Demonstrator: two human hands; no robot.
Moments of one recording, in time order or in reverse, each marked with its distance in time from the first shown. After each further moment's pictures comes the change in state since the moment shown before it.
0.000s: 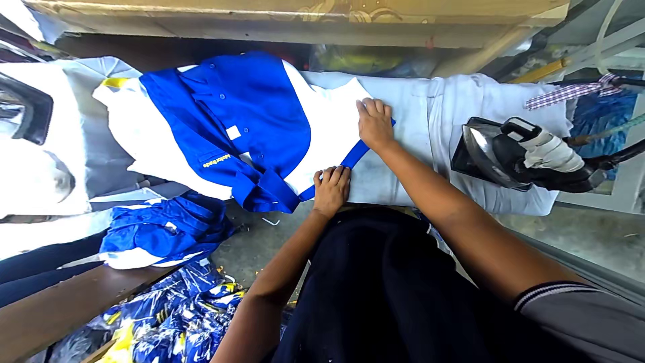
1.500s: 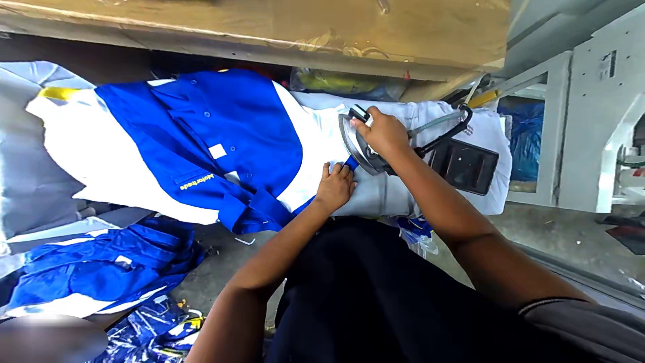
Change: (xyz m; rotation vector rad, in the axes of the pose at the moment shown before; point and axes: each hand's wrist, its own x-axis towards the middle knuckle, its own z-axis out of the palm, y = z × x) left_hand 0.082 -0.001 -0.040 -0.208 -0.472 0.132; right_hand 0.030 -0.051 -0.153 0.034 -0.479 0.498
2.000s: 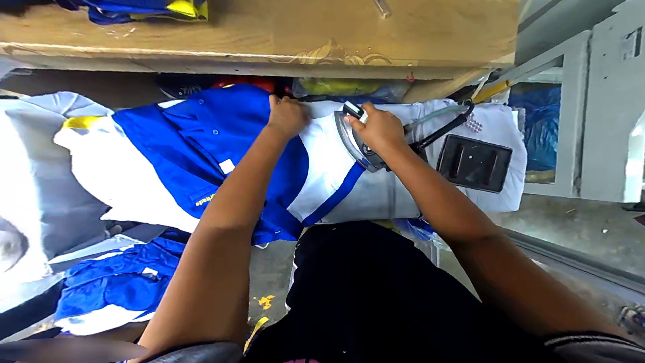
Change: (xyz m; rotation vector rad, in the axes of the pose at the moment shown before) left_hand 0.092 -0.141 -0.141 0.171 -0.067 -0.203; right_hand 0.019 -0.022 -0.002 0.023 0.033 0.001
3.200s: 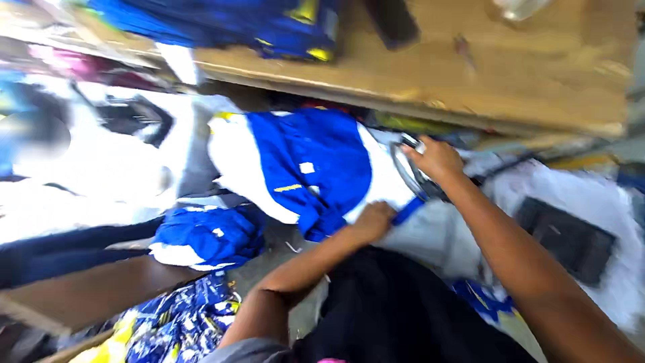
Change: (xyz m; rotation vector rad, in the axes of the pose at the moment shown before) left_hand -0.172 0.099 0.087 -0.400 -0.013 0.143; right_hand 0.003 -0.020 0.001 0.011 -0.009 -0.149
